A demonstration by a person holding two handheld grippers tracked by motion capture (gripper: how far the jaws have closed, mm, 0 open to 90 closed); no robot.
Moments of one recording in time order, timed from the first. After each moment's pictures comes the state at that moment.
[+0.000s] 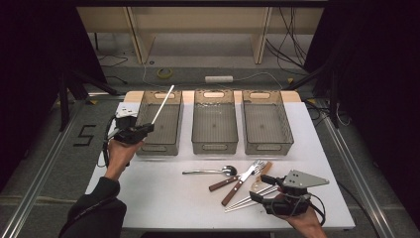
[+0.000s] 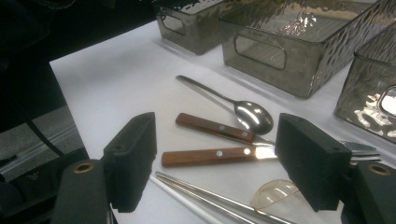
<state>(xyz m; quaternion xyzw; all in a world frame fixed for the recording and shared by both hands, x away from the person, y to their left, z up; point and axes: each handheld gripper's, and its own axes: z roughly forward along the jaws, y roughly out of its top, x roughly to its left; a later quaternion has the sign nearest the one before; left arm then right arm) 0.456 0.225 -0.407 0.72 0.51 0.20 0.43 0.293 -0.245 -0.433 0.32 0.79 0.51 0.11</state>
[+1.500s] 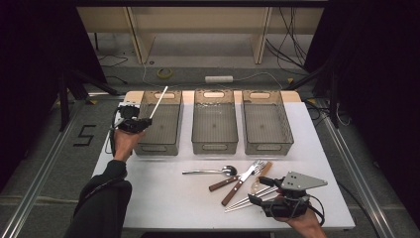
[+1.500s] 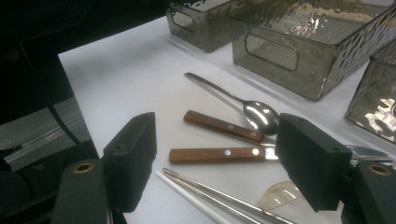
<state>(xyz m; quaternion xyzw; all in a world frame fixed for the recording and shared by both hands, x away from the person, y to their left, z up) 0.511 0.230 -0.428 0.71 0.57 0.19 0.37 0.290 -0.242 -0.432 0.30 0.80 0.51 0.11</state>
